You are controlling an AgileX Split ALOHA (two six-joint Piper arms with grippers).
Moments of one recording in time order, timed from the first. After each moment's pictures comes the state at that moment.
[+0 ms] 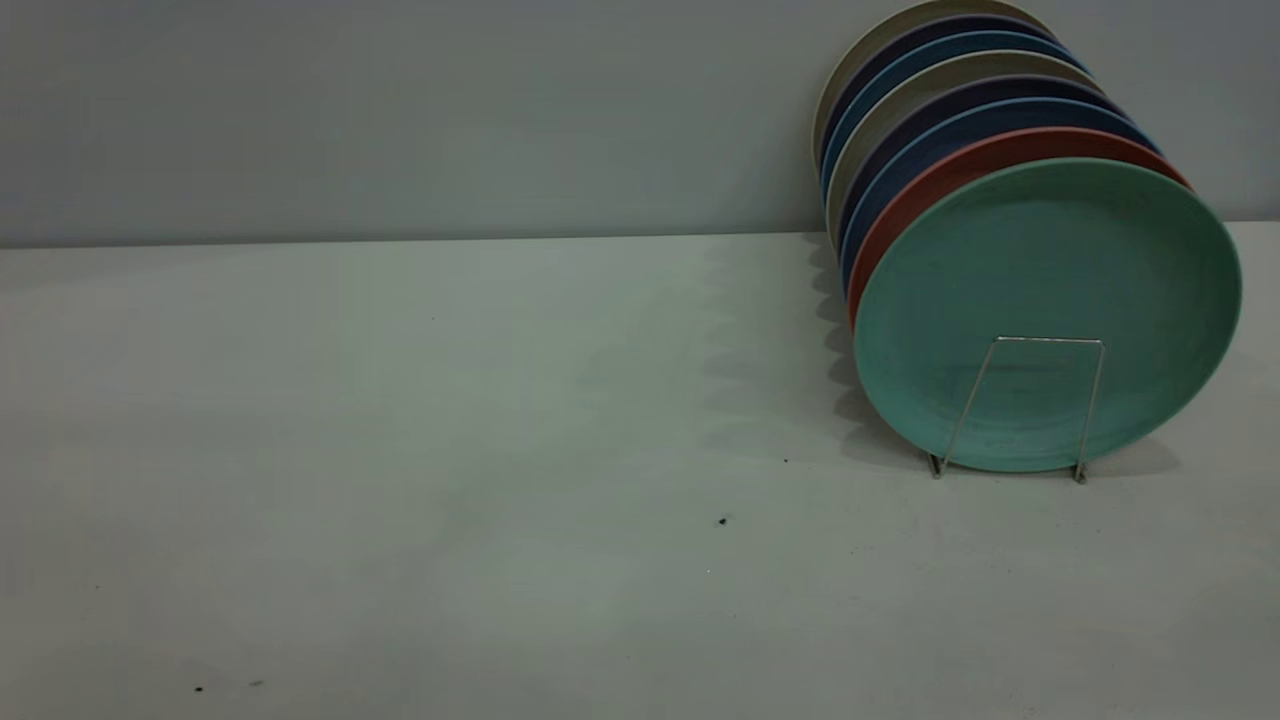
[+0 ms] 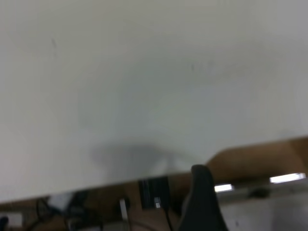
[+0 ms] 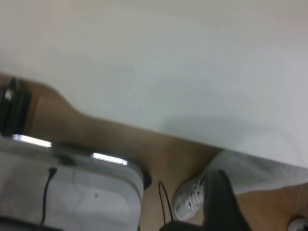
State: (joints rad) left arm 0.08 0.63 -0.72 -0.14 1.17 0.18; right arm 0.12 0.54 -0.48 0.06 1.12 -0.12
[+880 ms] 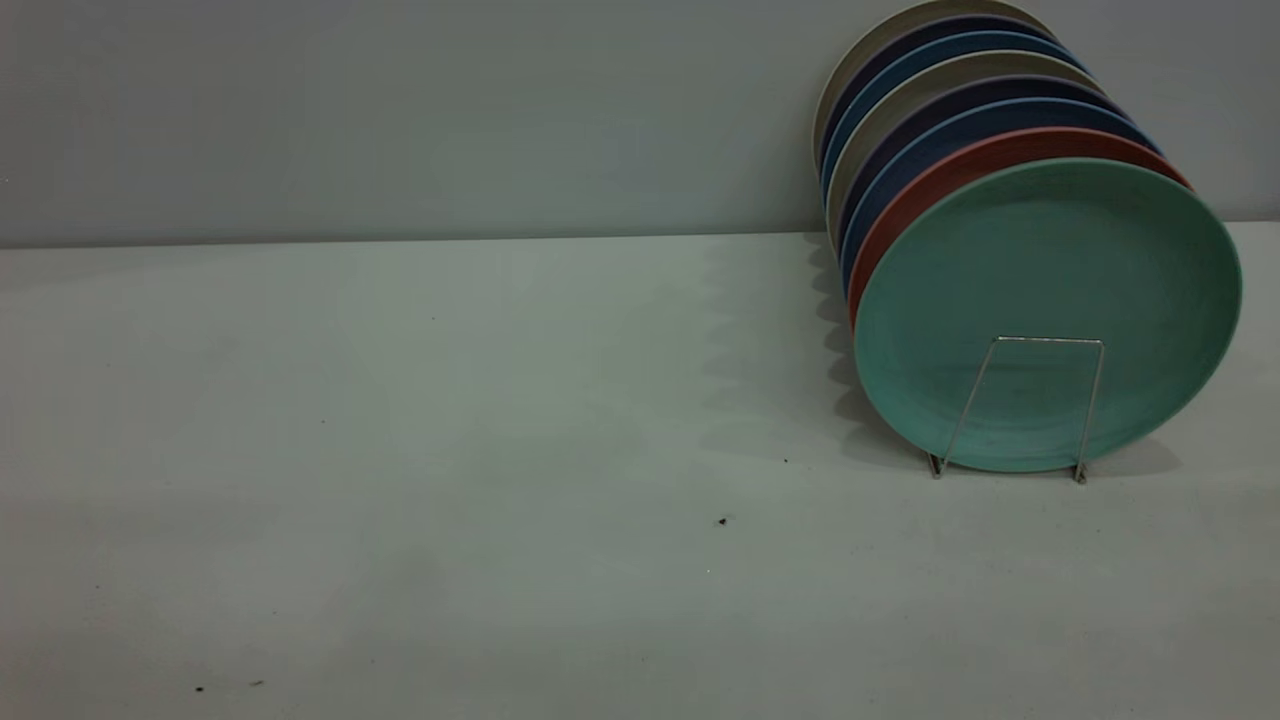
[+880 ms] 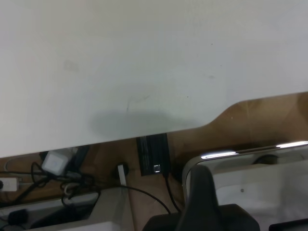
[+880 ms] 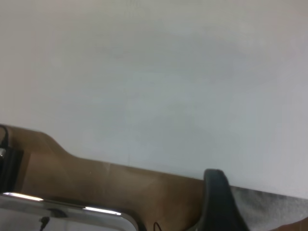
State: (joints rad) left arm 0.08 0.52 -0.49 -0.12 1.11 0.18; right arm 0.12 0.36 -0.47 0.03 1.12 -0.08
